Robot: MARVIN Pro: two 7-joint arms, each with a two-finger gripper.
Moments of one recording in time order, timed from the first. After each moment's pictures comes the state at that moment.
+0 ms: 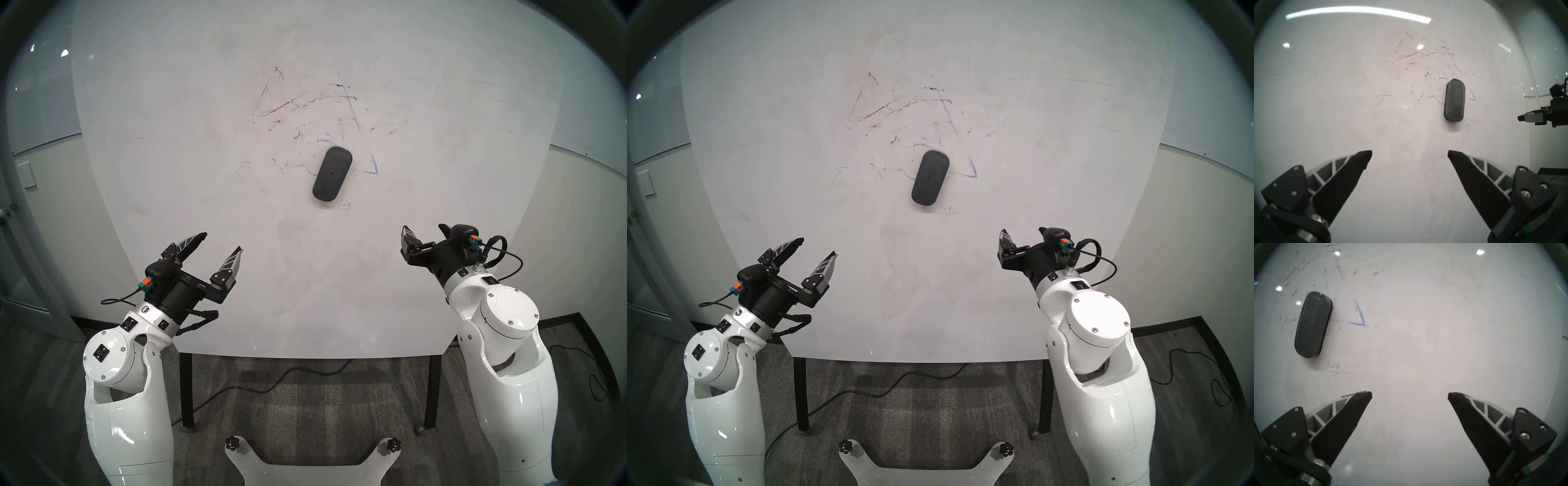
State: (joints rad) left arm 1.79 -1.65 -1.97 -2.10 -0.10 0.01 -0.79; right arm -1.68 -1.28 1.55 -2.22 0.24 0.47 -0.08
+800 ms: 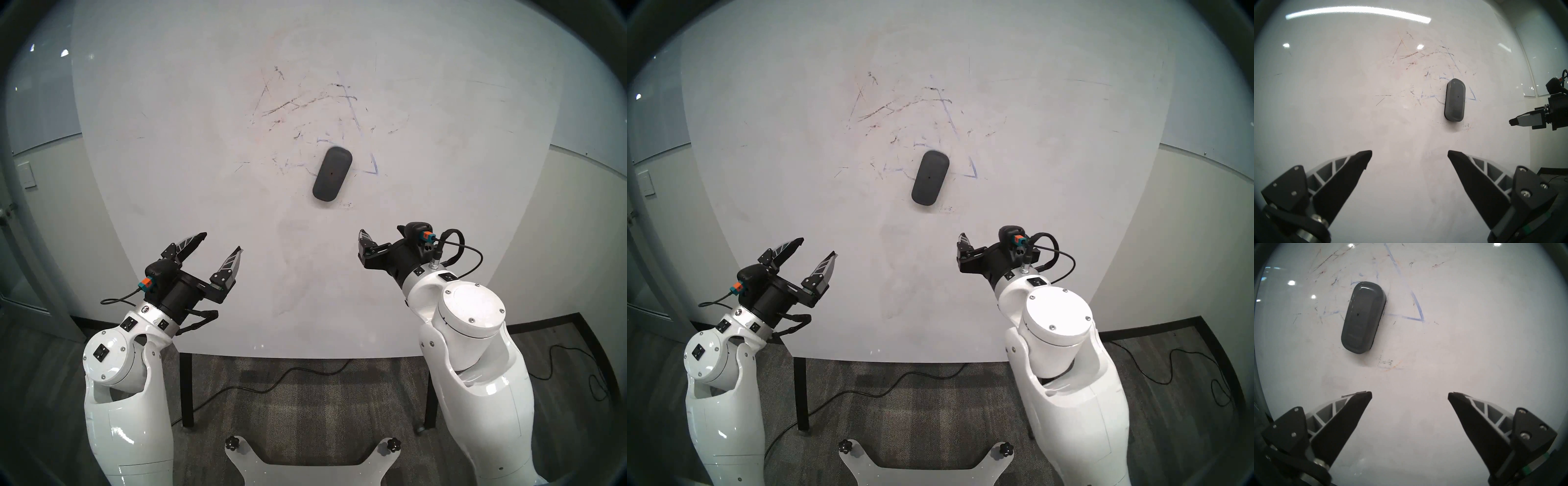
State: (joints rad) left arm 1.79 -1.65 -1.97 -2.10 -0.10 0.01 -0.79; right arm -1.60 -1.35 1.31 -2.24 0.17 0.61 -0.16
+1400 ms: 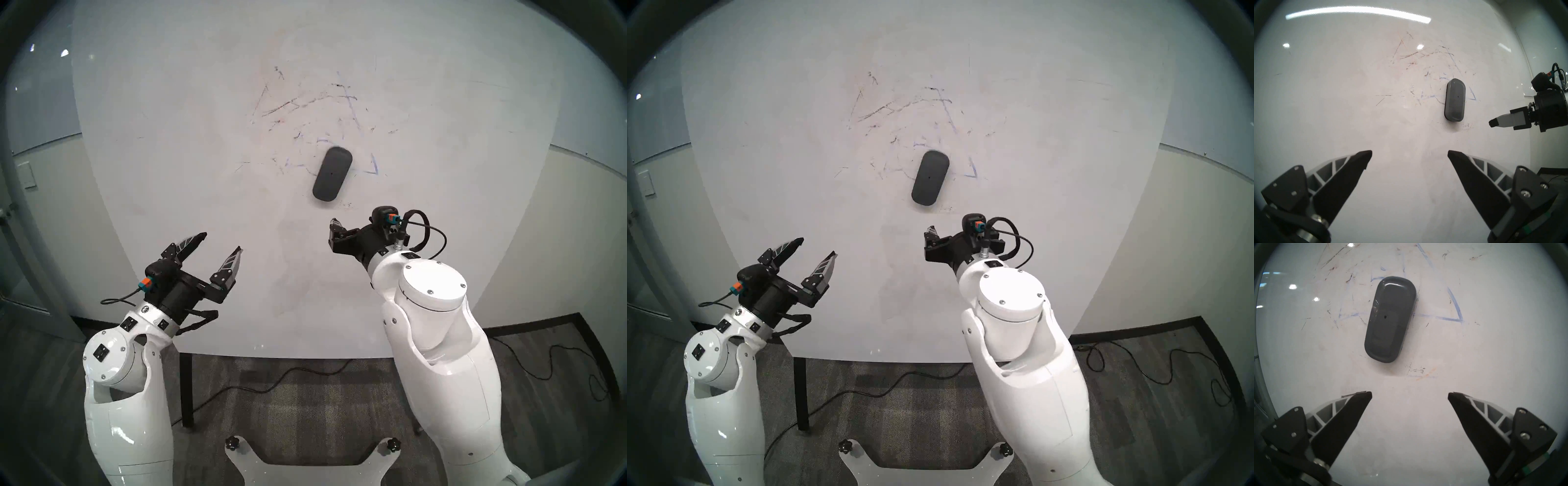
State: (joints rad) left arm 1.79 -1.65 -1.97 -2.10 -0.10 0.01 -0.79; right arm -1.45 -1.49 1.23 -2.15 0.19 0.69 -0.23
